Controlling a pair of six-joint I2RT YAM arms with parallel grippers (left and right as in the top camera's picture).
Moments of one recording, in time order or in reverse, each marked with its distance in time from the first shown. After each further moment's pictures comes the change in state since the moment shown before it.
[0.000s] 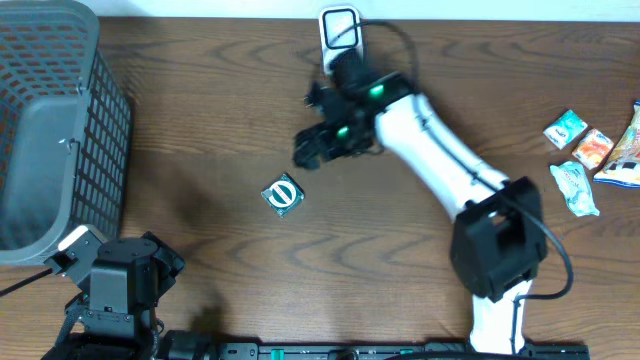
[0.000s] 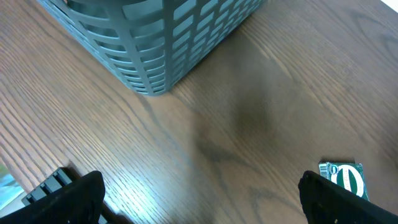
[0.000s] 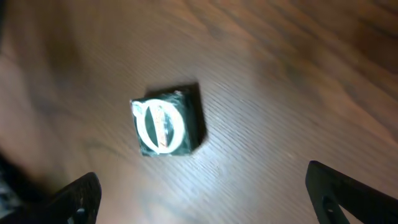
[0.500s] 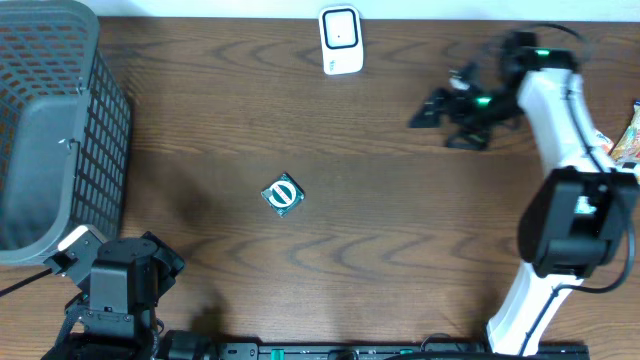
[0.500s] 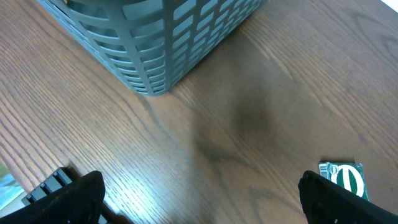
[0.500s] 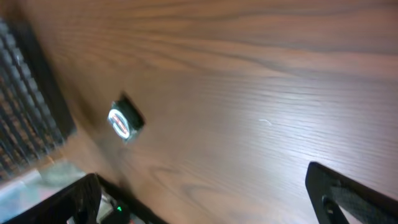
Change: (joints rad) left arm 0.000 0.000 0.000 0.000 0.000 0.000; right arm -0.554 0.000 0.000 -0.267 -0.279 -0.012
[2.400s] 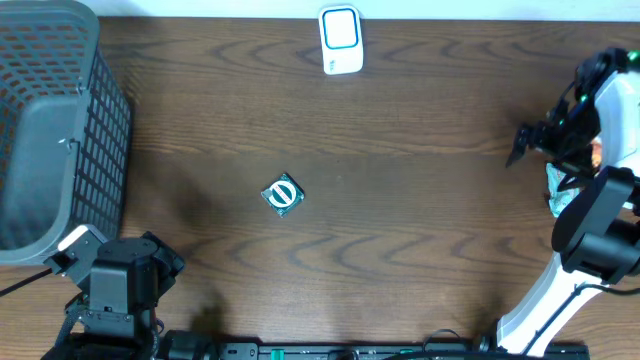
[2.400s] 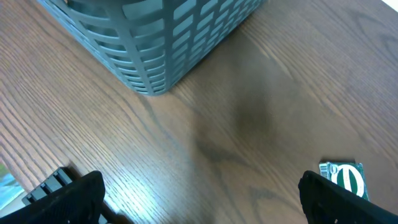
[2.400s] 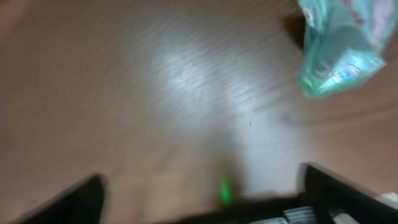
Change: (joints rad) left arm 0.000 0.000 0.000 -0.001 0.000 0.000; right arm -0.336 0.041 0.062 -0.328 0.603 0.061
